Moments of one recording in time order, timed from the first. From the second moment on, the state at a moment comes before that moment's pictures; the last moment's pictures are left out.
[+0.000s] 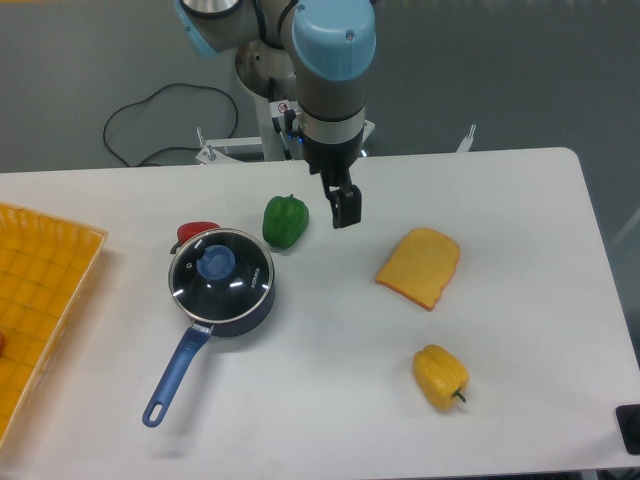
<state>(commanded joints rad) 2.47 -1.66 -1.57 -1.48 1.54 1.63</state>
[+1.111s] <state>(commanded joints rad) 2.40 -1.68 -1.62 -1.47 1.53 1.33</state>
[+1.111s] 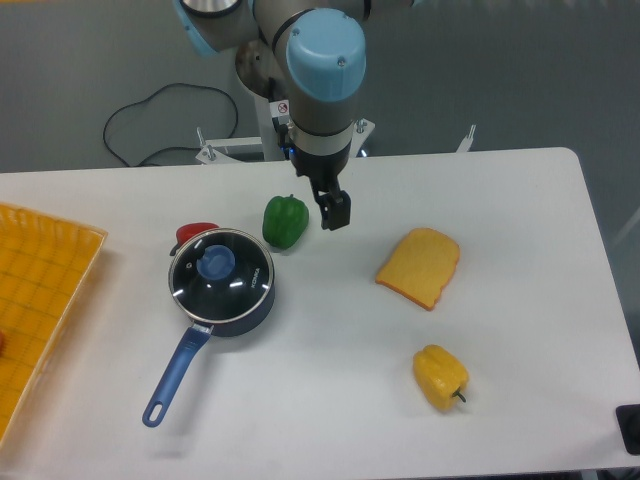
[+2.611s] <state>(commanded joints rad) 2.29 -1.74 -1.71 -1.27 1.43 0.74</state>
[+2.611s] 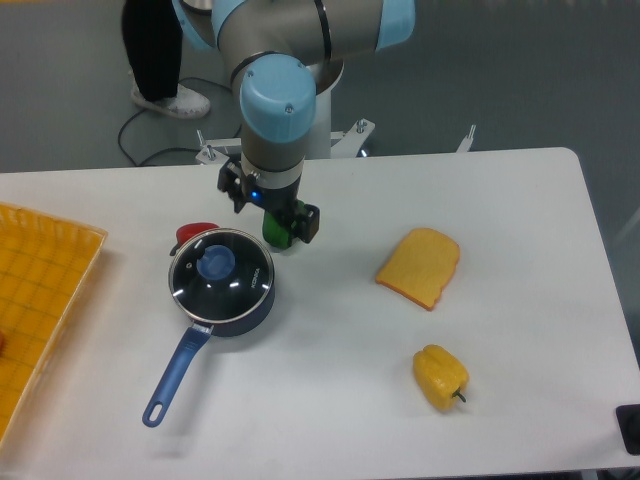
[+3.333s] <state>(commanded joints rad) 2.18 -1.80 -1.73 -1.14 1.53 0.65</state>
